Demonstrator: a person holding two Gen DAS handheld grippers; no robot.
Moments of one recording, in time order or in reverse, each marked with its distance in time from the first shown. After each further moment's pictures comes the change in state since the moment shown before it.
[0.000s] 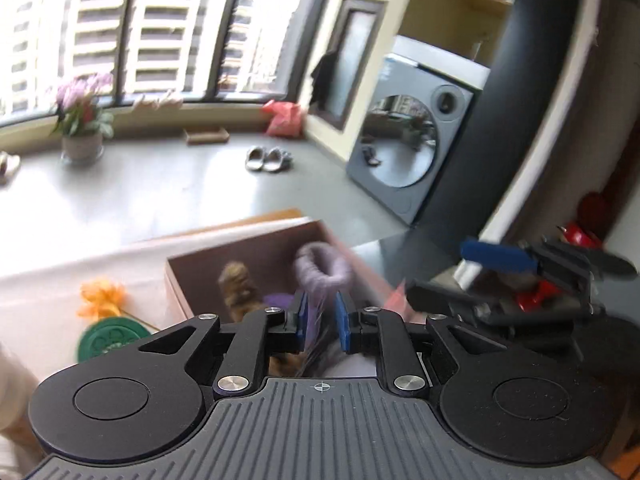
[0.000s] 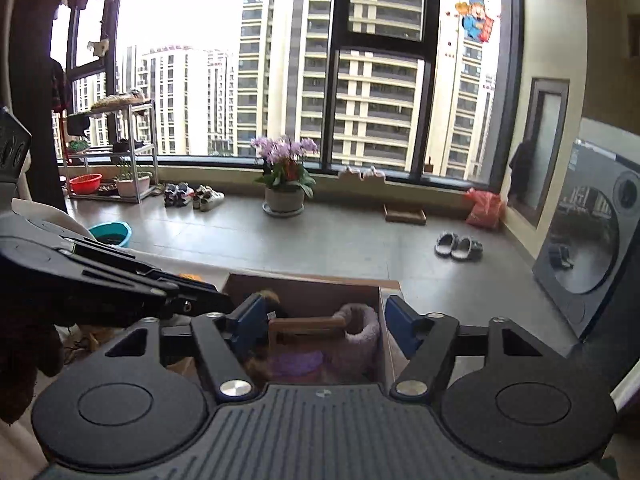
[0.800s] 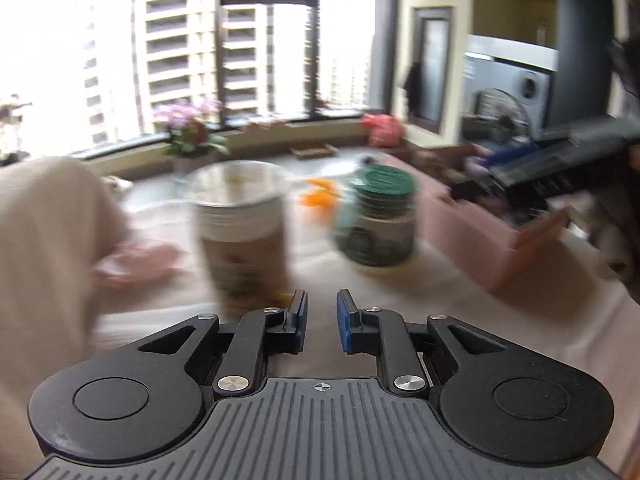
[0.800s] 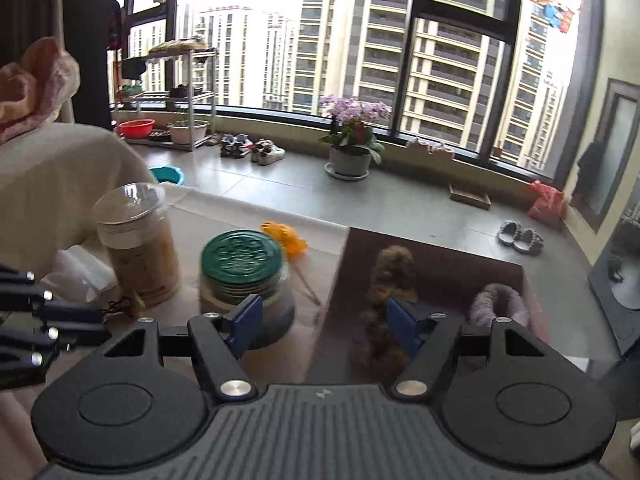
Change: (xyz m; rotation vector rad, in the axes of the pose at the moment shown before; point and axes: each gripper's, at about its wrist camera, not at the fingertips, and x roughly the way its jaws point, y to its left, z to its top) left arm -0.126 0.106 -0.139 0.078 -0.103 0.397; right arm 0.074 0.123 -0.026 -0.161 0.086 0.160
